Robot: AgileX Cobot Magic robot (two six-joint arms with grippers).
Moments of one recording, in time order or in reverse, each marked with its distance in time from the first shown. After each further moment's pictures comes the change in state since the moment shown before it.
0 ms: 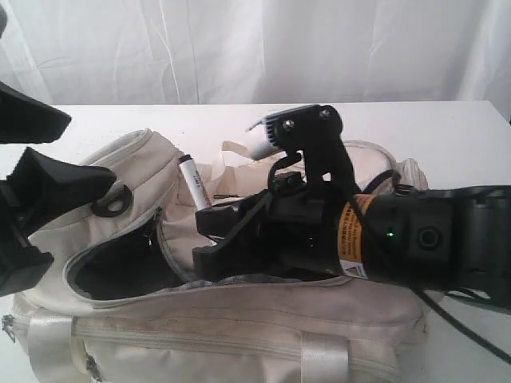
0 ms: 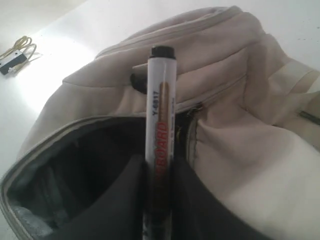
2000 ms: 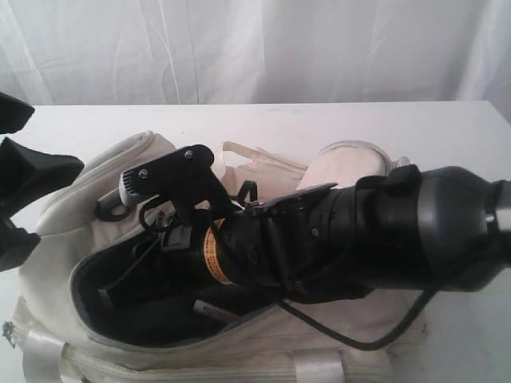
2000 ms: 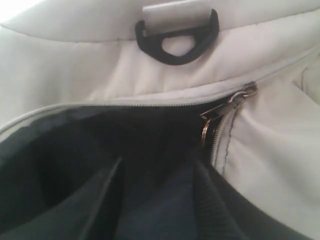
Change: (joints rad) left arm 0.000 0.000 -0.002 0.118 0.110 -0.076; right arm 0.180 0.361 -0.305 -0.365 0.257 0.341
